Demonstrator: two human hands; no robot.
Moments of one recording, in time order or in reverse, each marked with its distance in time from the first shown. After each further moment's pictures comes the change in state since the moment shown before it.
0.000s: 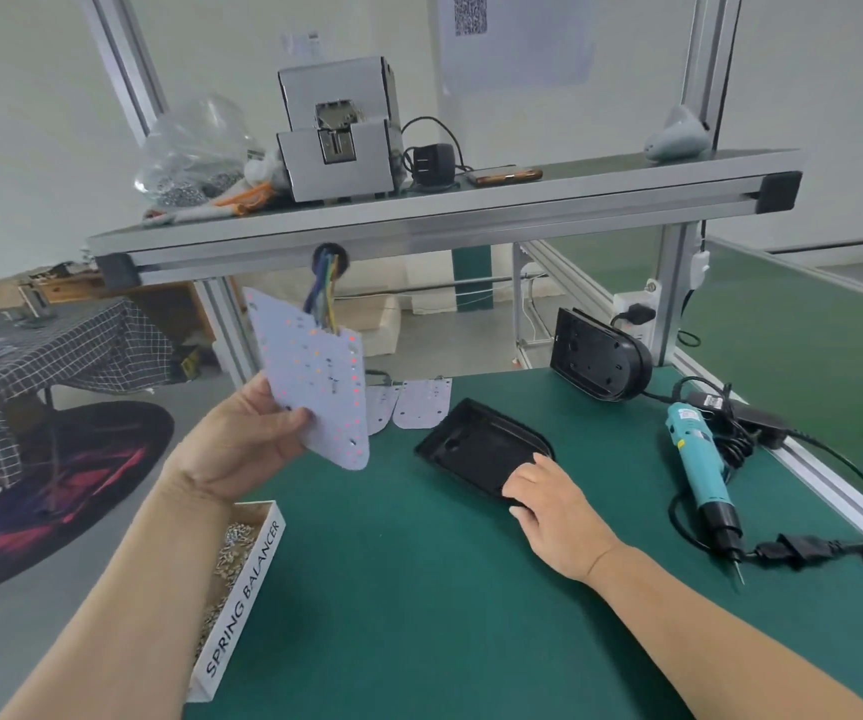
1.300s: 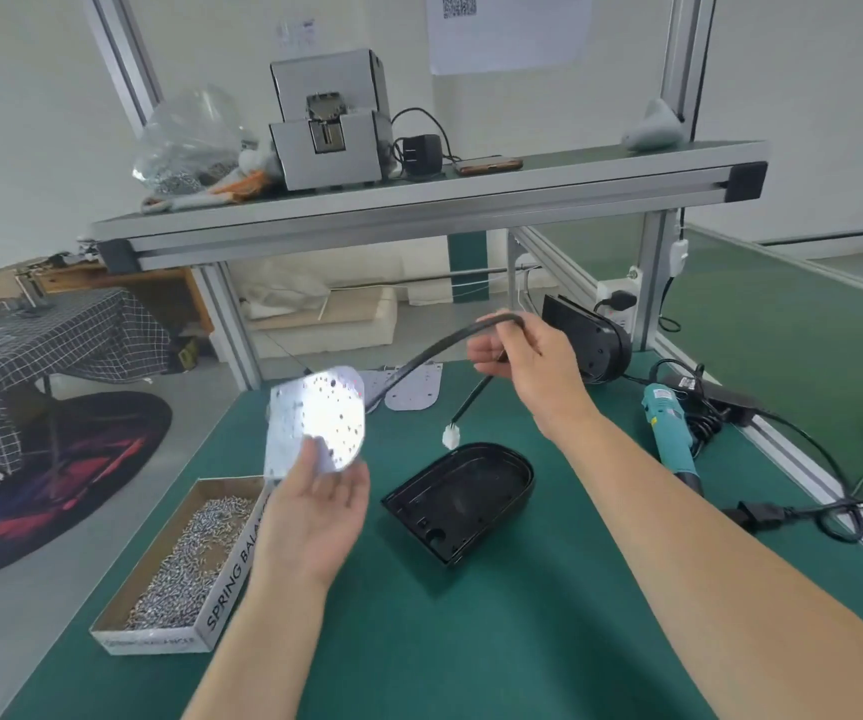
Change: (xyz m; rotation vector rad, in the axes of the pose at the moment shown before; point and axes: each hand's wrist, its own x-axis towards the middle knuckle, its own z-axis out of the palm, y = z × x) left_hand -0.029 -0.088 0.098 -0.587 0.941 -0.010; right_hand 0.080 -0.055 -0.106 1.073 0.403 0.400
